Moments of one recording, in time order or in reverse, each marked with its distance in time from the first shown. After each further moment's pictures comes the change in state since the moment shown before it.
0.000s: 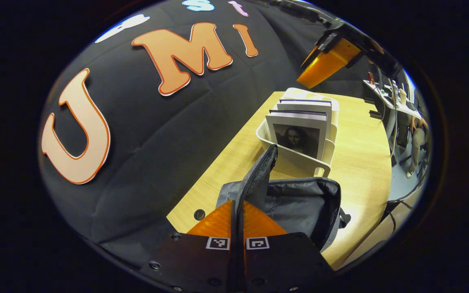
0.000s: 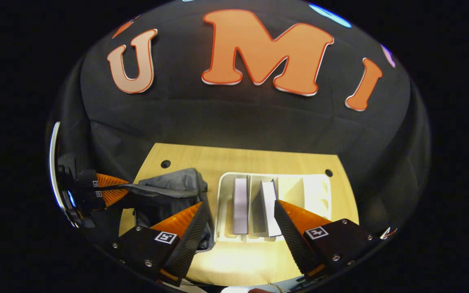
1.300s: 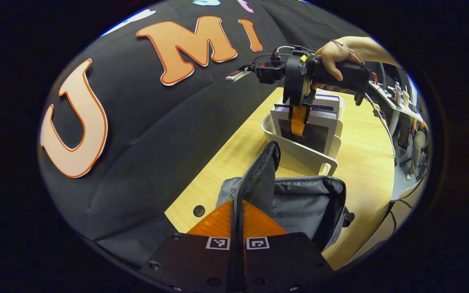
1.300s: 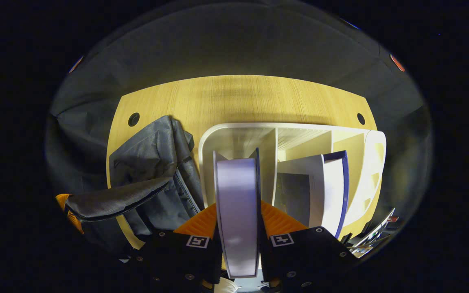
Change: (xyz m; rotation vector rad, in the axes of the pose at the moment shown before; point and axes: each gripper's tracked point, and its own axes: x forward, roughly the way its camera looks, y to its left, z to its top) left arm 0.016 0.010 -0.015 -0.032 0.032 -0.010; right arm 0.147 0.000 -0.069 0.060 0.484 -0.047
